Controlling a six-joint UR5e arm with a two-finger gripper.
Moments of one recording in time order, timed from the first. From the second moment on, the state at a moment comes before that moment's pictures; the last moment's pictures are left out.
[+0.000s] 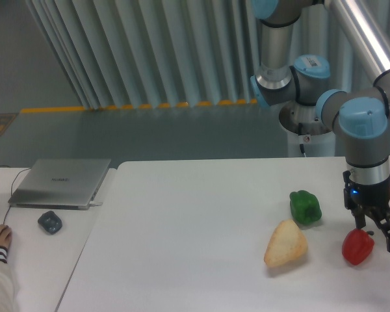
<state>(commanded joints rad) 2.43 -1.93 -1.54 -0.97 1.64 1.31</state>
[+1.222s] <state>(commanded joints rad) 2.43 -1.95 -1.56 -0.90 1.66 1.23</state>
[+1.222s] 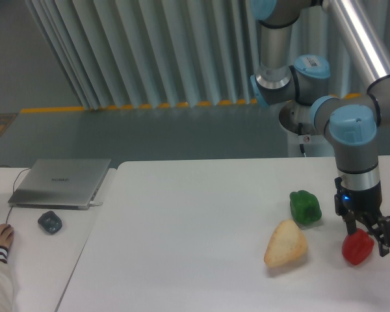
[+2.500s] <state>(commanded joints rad) 2.62 -1.99 -1.43 -0.87 1.86 1.60</state>
